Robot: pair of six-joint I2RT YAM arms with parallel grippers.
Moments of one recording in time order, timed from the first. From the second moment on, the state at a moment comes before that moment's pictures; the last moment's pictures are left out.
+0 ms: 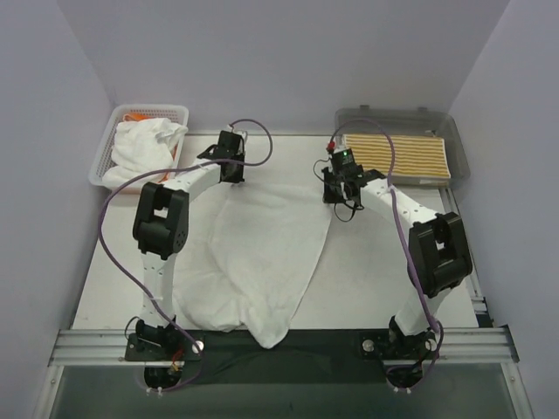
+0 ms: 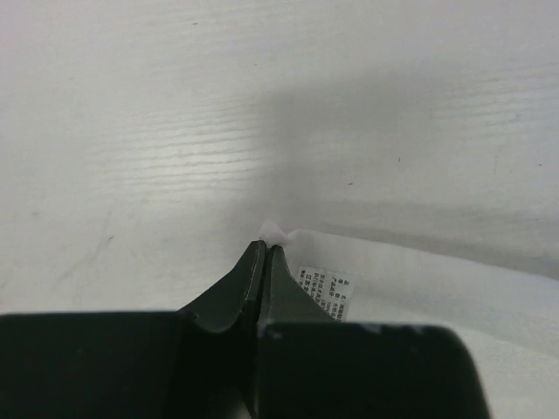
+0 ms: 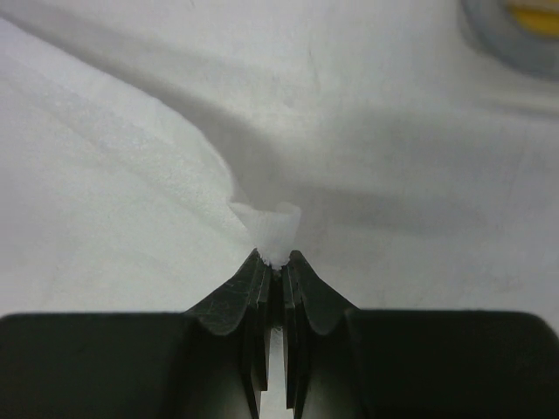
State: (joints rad) left arm -0.35 2.20 1.71 -0.37 -0.12 -0.17; right arm 0.39 1.73 1.22 -0.39 0.06 0.28
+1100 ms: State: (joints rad) left arm -0.38 1.18 1.75 -0.18 0.02 -0.06; right arm 0.36 1.27 1.85 -0.43 -0.08 -0.03
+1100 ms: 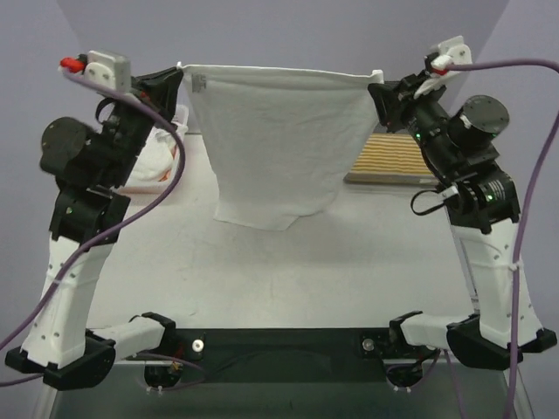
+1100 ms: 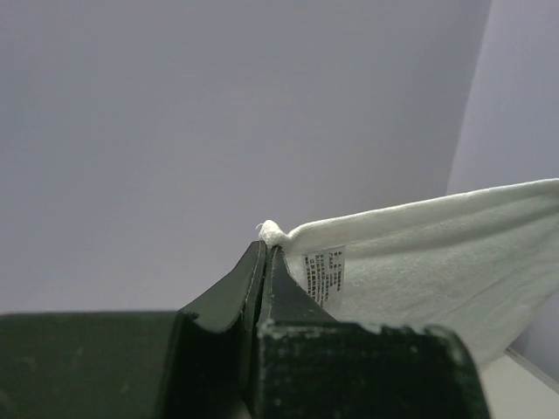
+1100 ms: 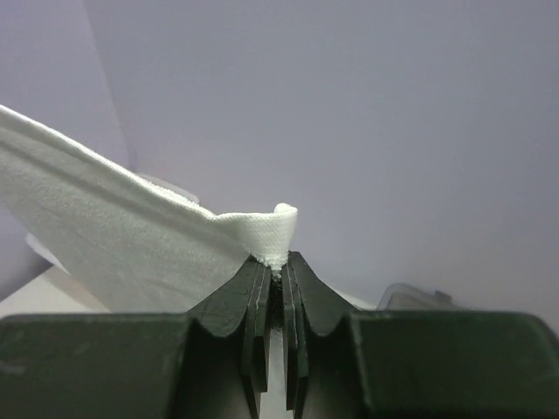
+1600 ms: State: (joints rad) left arm -0.39 1.01 1.89 -0.26 0.22 -0.09; right arm 0.37 1.10 1.93 -0.43 -0.37 -0.01
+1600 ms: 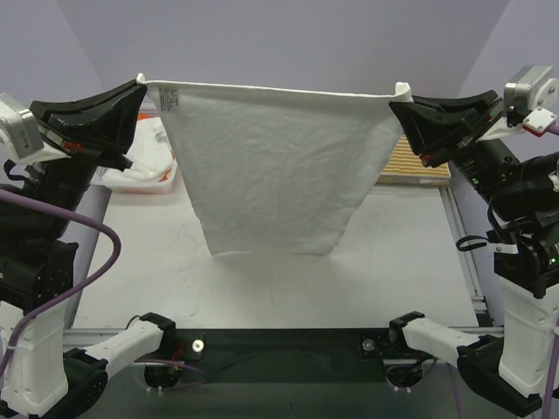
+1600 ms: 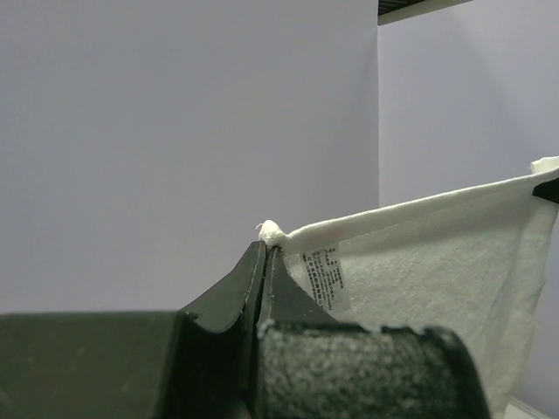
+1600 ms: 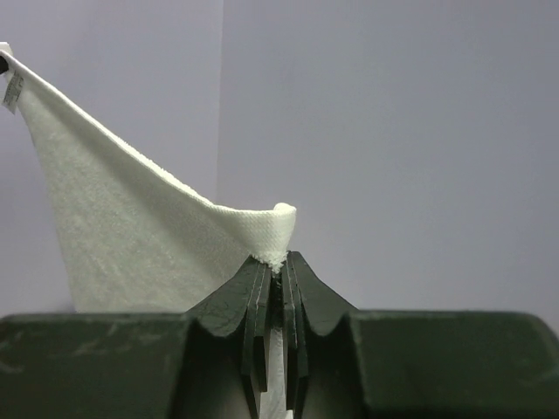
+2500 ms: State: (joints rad) left arm -0.20 2.03 1.72 -0.12 -0.19 -0.12; right arm 0.30 2.18 1.98 -0.24 -0.11 -0.05
